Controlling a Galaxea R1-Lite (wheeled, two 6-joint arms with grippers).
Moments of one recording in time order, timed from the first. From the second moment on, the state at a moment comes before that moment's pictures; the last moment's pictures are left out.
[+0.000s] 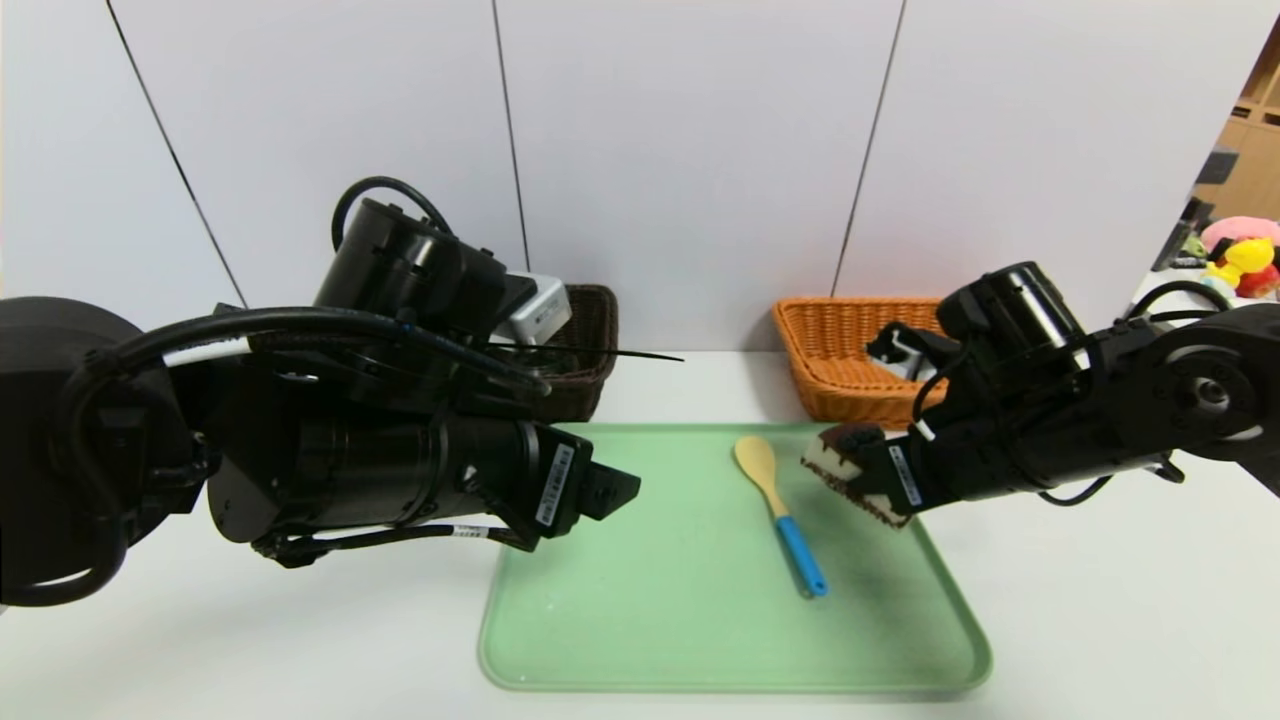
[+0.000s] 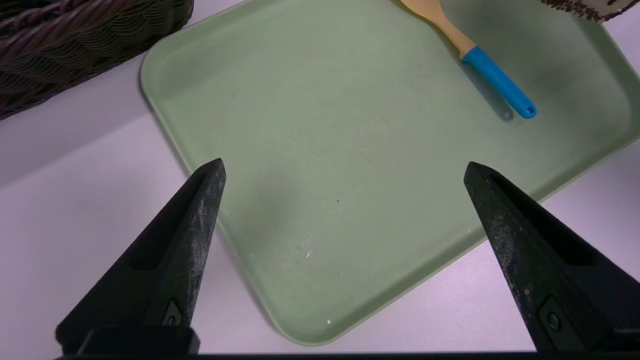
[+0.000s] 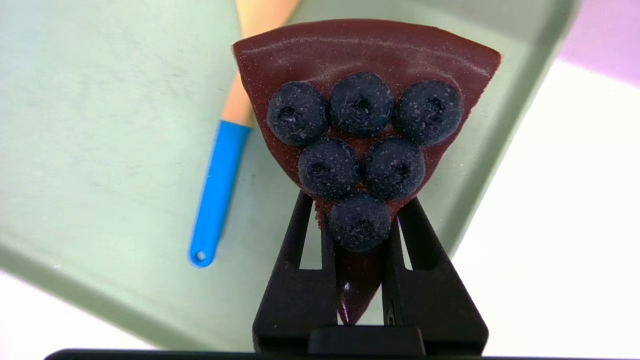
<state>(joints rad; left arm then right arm) -0.76 1.59 -1.14 0.16 0.12 -0.21 0.36 1.74 -1.10 0.27 0.11 0.04</state>
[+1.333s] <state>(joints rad) -0.80 1.60 -1.15 0.13 0.12 -0.20 0.10 1.87 -1.28 -0.09 0.11 0.04</state>
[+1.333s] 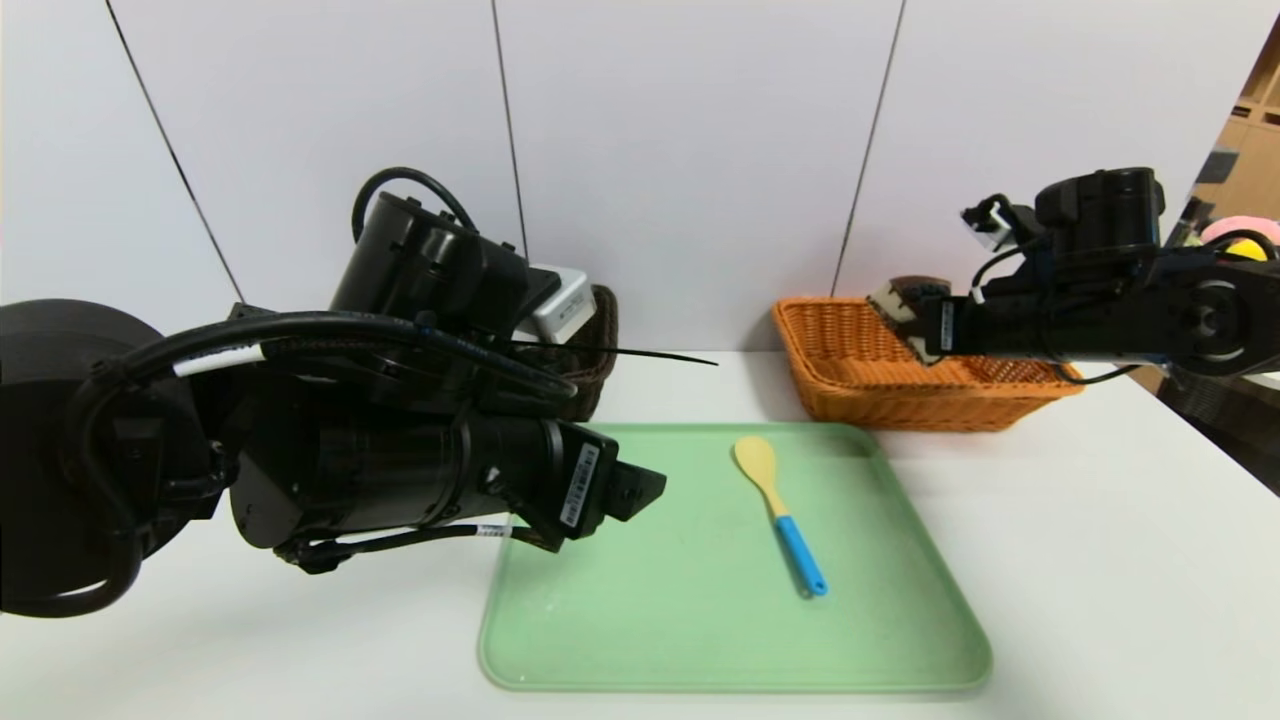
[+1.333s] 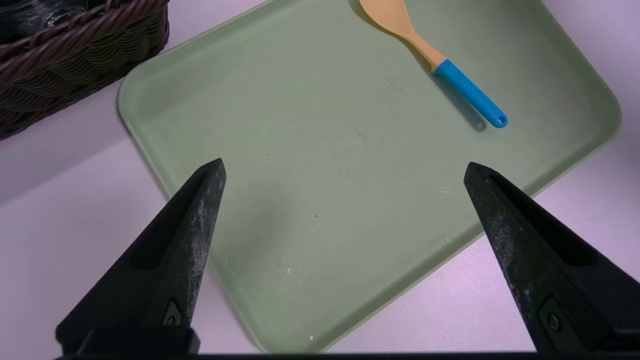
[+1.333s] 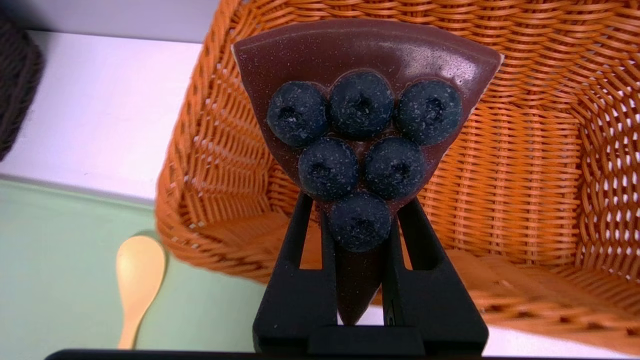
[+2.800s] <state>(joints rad) -0.81 1.61 -1.15 0.13 0.12 -0.21 0.09 1.93 -1.35 -0.10 0.09 0.04</state>
